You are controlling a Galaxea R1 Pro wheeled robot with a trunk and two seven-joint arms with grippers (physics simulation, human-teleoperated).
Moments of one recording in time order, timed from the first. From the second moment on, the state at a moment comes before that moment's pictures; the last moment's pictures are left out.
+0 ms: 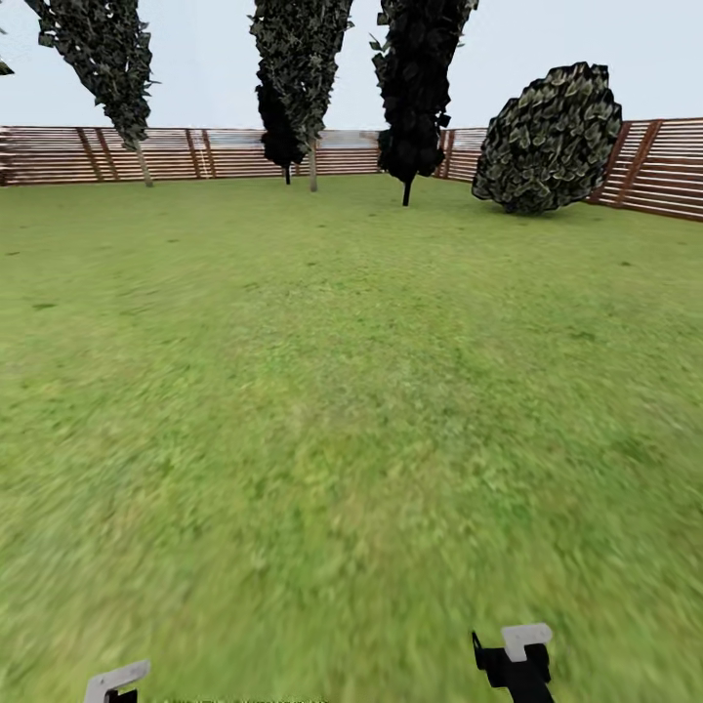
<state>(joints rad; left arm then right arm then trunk) -0.38 0.20 0.43 -0.11 -0.15 -0.33 0.04 -0.45 -0.09 0.43 -0.11 -0.28 -0.50 -0.14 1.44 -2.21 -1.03</state>
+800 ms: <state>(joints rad) -0.38 0.20 0.43 -0.11 -0.15 -0.33 0.04 -0.45 -0.09 0.43 -0.11 -0.28 -0.50 -0.14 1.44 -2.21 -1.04</state>
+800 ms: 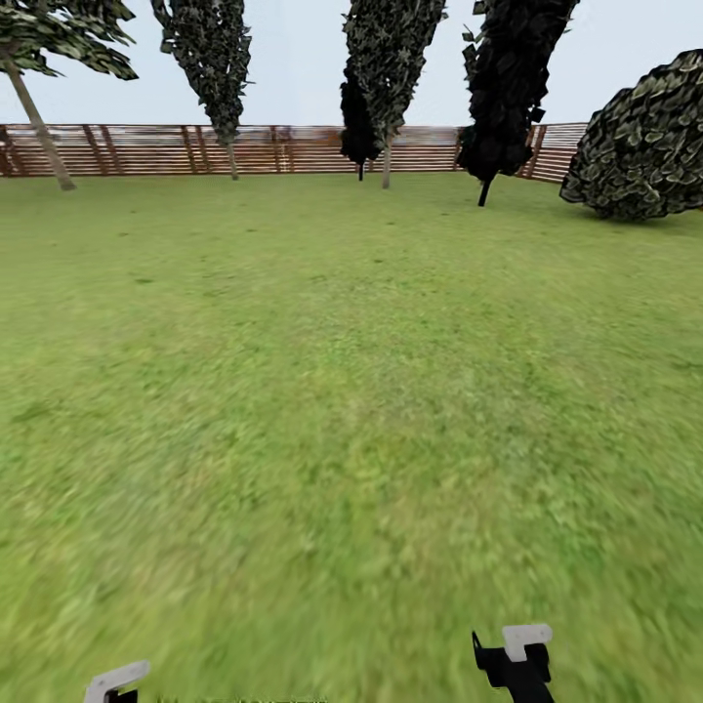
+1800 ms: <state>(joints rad) -0.38 0.20 0.43 -0.11 -0.15 -0.33 0.04 -0.45 -0.09 0.43 -0.11 -0.28 -0.50 -0.14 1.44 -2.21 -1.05</state>
